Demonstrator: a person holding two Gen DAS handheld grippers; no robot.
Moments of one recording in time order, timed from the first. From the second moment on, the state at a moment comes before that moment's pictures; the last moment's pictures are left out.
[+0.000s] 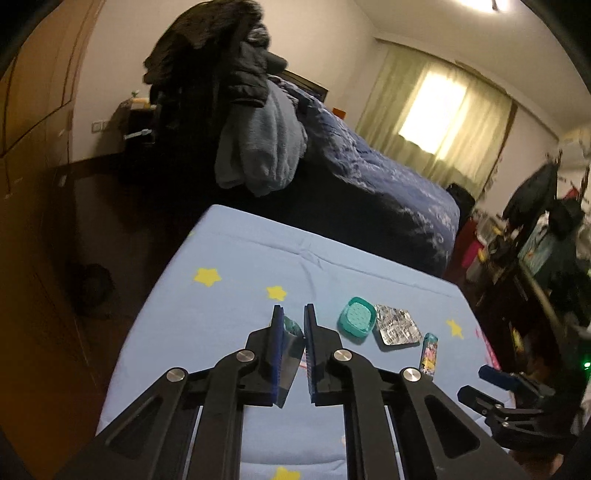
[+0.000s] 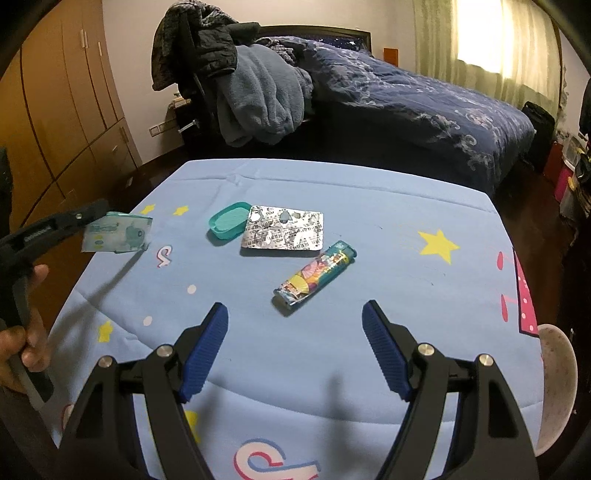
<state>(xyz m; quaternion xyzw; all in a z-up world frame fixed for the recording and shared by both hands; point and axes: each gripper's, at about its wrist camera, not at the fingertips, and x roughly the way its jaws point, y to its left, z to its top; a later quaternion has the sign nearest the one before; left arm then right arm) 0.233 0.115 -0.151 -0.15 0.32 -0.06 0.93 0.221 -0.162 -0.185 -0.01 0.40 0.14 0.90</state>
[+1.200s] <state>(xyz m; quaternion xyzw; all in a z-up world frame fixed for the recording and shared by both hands) 0.215 0.067 -0.127 -0.12 0.27 -0.12 0.95 0.273 -0.154 -0.224 -0.01 0.43 0.08 0.90</state>
